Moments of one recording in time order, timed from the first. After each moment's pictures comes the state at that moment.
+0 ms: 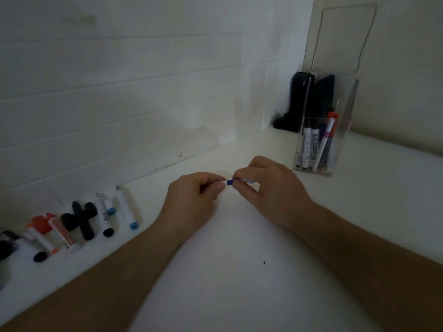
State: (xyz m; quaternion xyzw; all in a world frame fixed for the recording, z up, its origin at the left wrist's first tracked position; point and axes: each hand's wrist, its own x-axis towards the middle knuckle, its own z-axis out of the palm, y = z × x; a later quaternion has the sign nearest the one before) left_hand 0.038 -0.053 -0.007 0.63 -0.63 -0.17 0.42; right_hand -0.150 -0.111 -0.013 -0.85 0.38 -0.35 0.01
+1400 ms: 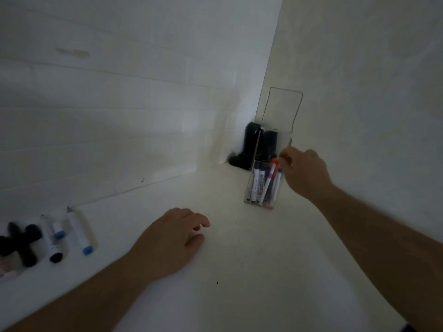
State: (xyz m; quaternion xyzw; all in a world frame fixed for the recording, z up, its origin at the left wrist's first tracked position) left_hand 0.030 -0.049 -0.032 0.50 -0.81 -0.01 0.30; right_hand -0.288 -0.161 0.087 -0.71 0.63 -0.27 -0.17
